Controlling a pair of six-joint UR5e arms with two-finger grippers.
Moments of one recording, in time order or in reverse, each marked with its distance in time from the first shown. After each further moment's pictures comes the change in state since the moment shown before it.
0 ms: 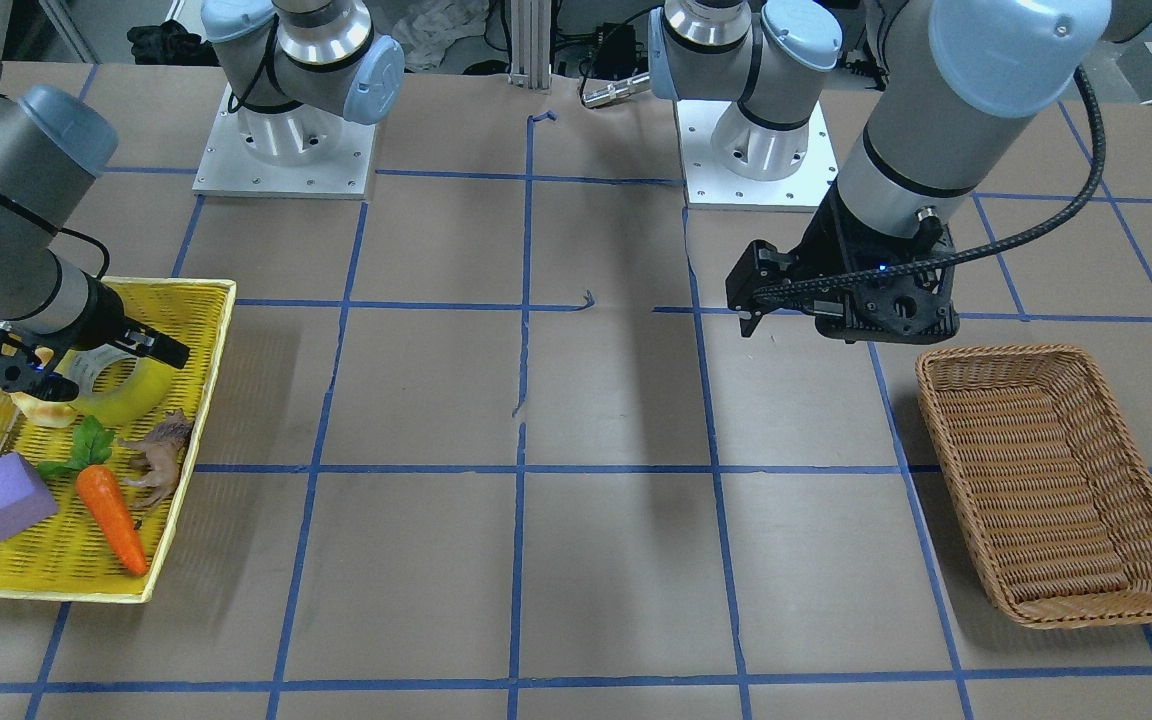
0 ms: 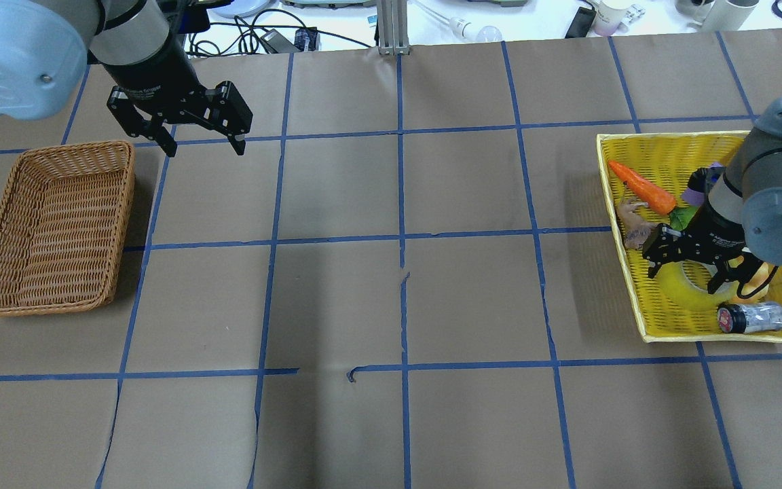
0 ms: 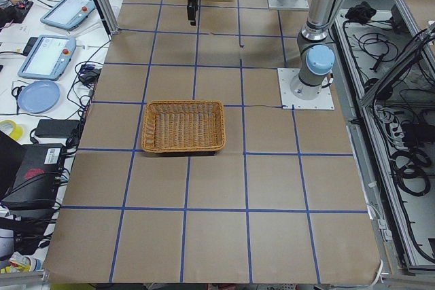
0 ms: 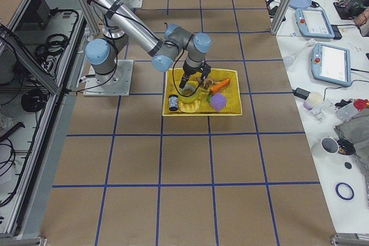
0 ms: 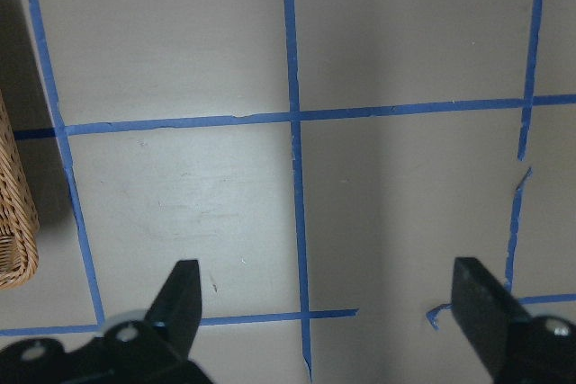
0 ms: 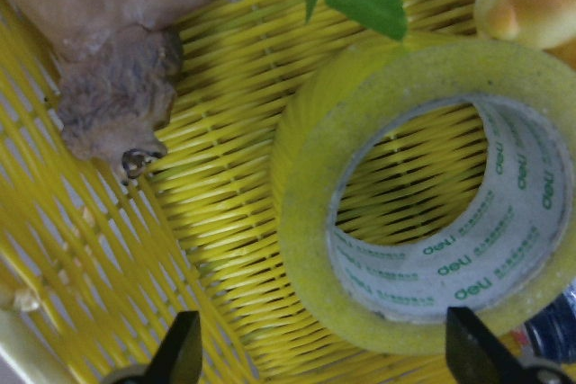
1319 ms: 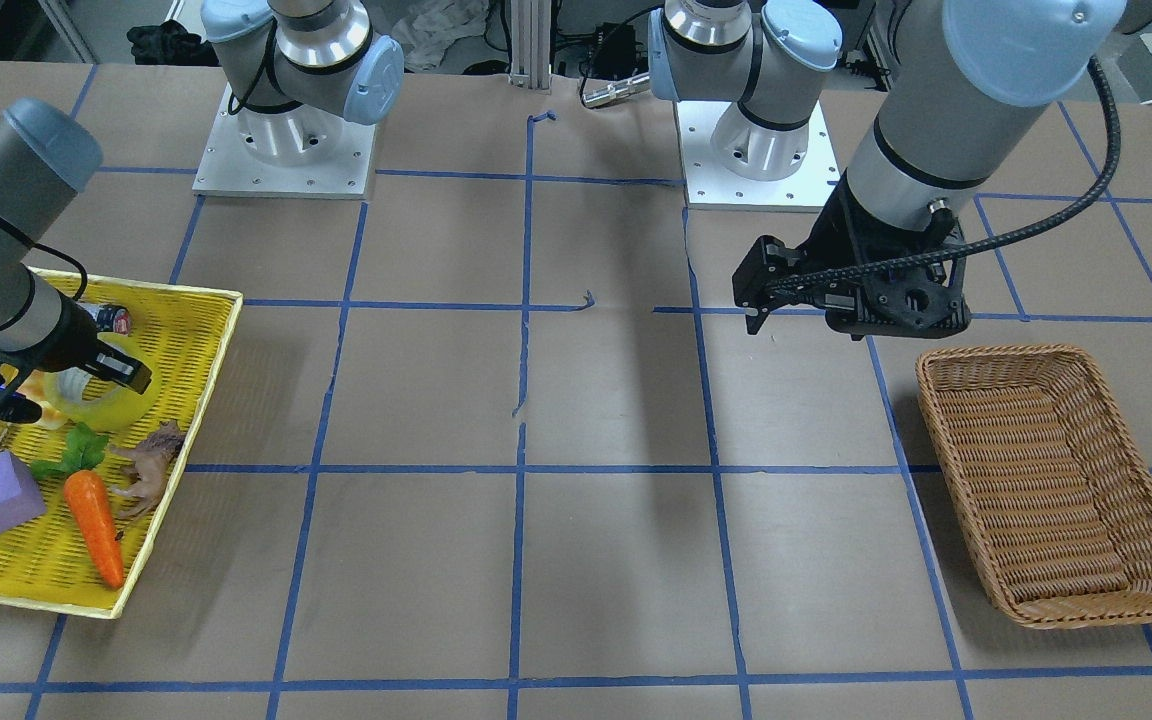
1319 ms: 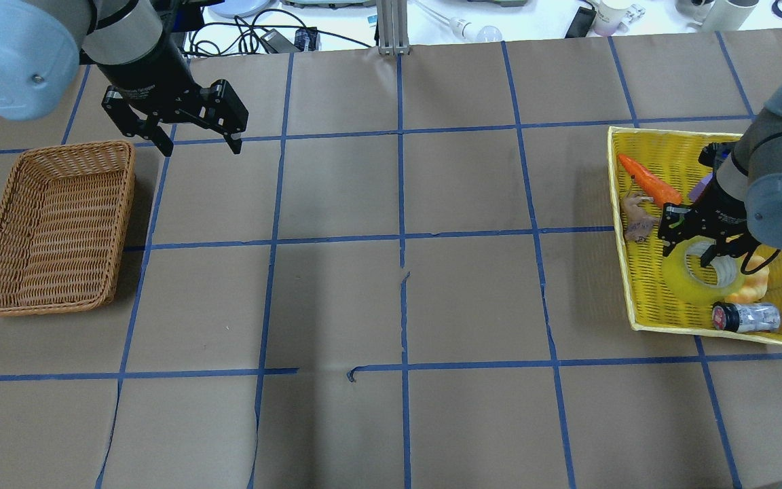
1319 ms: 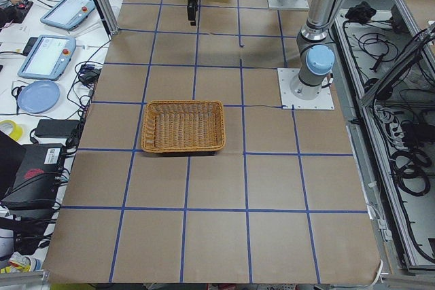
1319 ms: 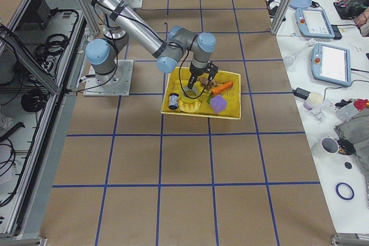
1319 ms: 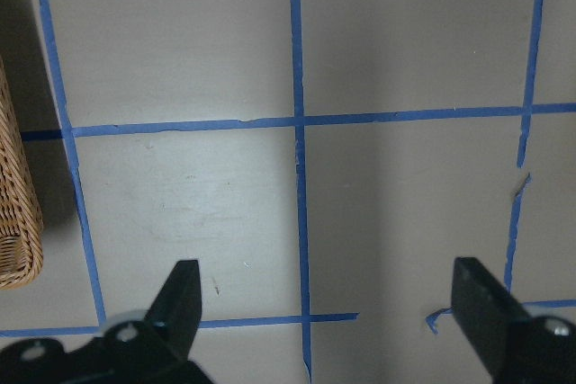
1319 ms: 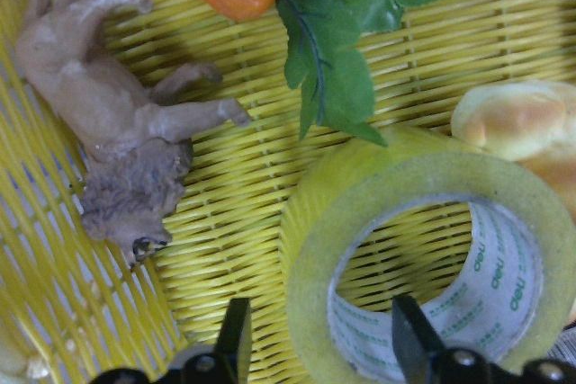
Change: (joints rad) left arm 0.008 0.004 -0.005 0.002 -0.004 0.002; right arm -0.001 0.034 -0.055 -0.080 0.010 0.014
